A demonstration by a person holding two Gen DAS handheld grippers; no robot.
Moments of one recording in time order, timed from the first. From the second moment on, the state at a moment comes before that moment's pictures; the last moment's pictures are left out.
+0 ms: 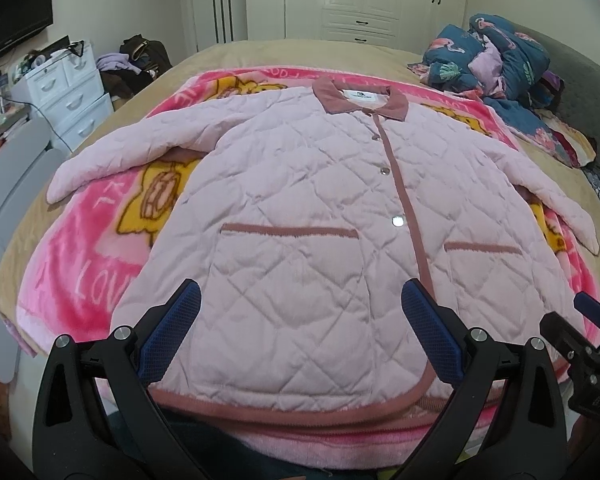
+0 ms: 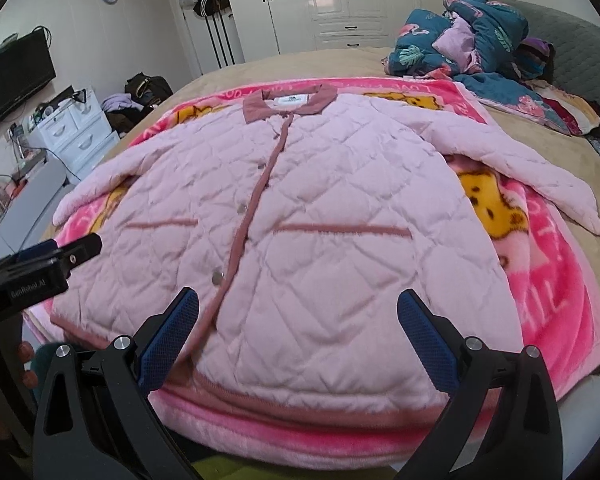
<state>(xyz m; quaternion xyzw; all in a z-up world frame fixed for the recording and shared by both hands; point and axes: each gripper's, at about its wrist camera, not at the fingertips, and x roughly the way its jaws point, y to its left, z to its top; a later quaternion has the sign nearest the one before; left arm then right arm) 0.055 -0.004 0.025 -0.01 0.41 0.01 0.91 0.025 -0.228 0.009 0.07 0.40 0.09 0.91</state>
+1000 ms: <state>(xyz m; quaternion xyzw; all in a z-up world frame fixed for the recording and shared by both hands) 0.183 -0.044 0.059 0.00 0.41 0.01 0.91 0.162 -0.283 0.044 0.14 0.38 0.05 0.91</state>
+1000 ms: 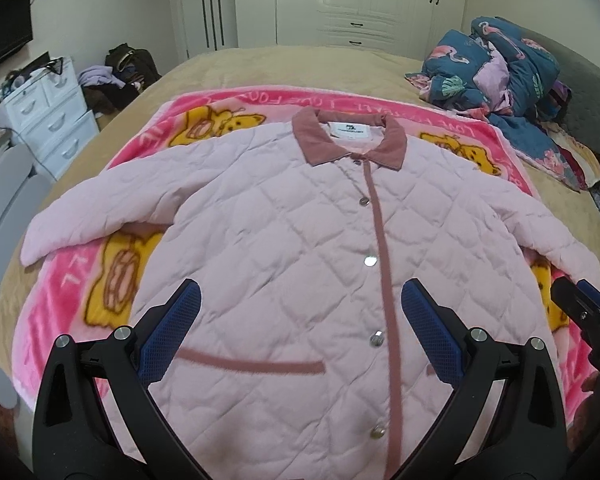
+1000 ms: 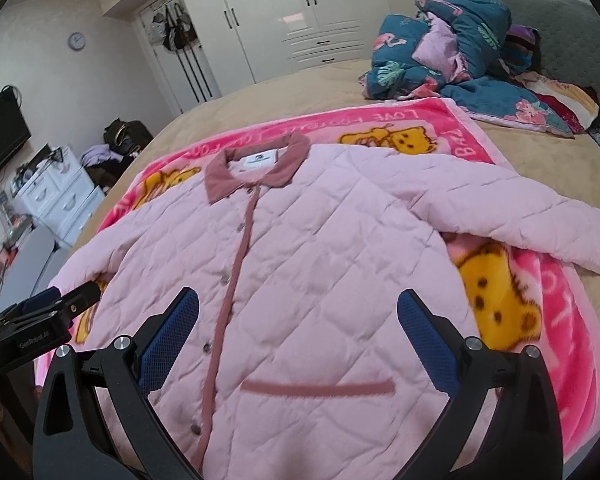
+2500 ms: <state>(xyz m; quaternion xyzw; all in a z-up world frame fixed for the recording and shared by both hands) 0.274 -0.178 0.011 0.05 0.46 -0.05 0.89 0.201 -0.561 -0.058 0.32 0.39 -0.22 0.84</state>
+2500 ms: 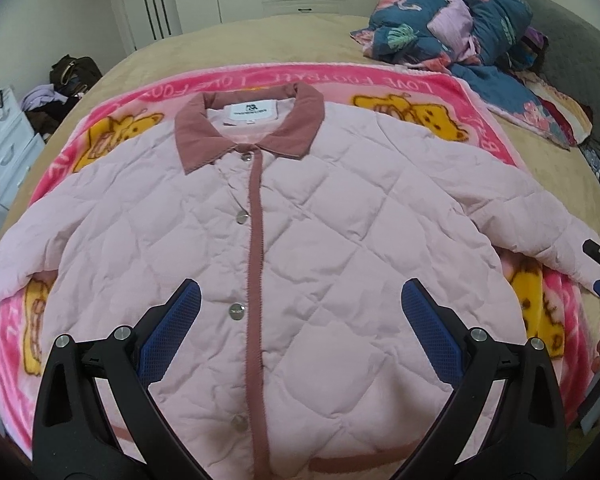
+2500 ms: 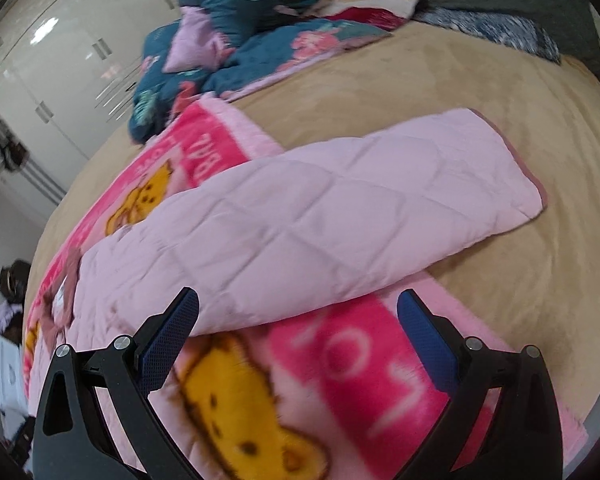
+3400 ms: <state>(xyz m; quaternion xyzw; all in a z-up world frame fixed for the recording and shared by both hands) 0.294 -0.151 0.011 0.04 0.47 -0.03 0.88 0.204 -0.679 -0.119 0.47 0.31 -0.30 0.77</state>
